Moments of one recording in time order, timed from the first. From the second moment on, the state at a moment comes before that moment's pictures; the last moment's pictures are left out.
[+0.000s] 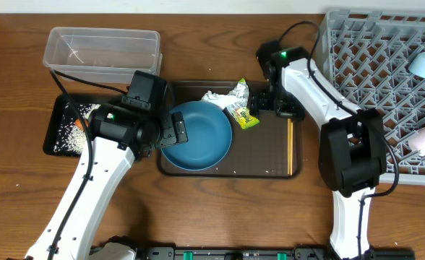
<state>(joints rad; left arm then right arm) -0.30 1.35 1.25 -1.15 -0.02 -0.52 0.36 2.19 1.74 -1.18 0.01 0.52</state>
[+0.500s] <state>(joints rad) -0.30 1.35 1.25 -1.15 -0.02 -0.52 0.36 2.19 1.64 -1.10 0.02 0.52</state>
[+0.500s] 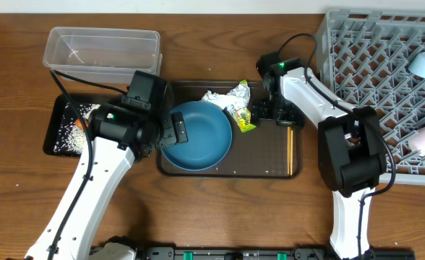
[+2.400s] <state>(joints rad) -0.30 1.35 1.25 -1.15 -0.02 -0.52 0.28 2.21 1.96 -1.30 -0.07 0.34</state>
